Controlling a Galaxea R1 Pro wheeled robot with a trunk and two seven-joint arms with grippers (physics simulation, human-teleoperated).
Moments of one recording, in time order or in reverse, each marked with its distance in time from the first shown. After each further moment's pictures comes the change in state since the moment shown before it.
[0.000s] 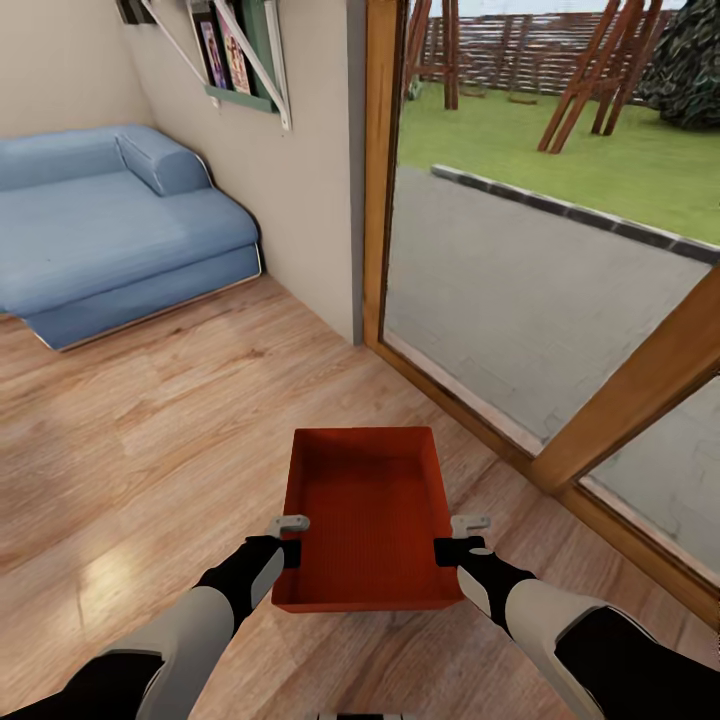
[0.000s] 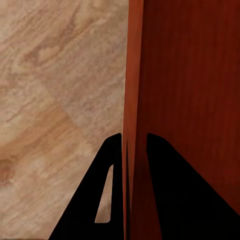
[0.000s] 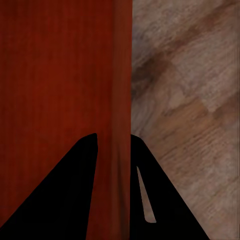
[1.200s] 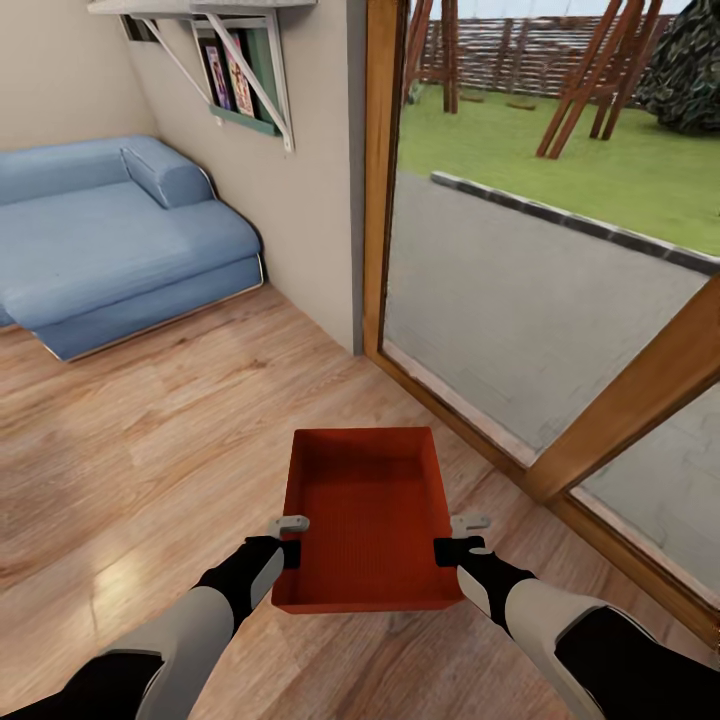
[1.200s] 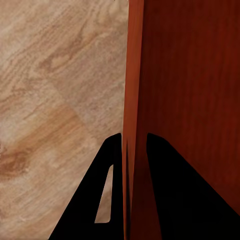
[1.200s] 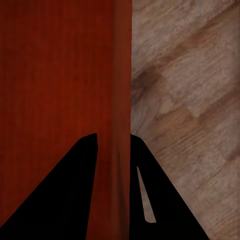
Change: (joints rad) left arm 0.000 0.002 -0.003 0.002 0.007 0.000 0.000; right arm 0.000 0.000 0.003 -0.002 0.000 0.007 -0.001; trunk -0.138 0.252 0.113
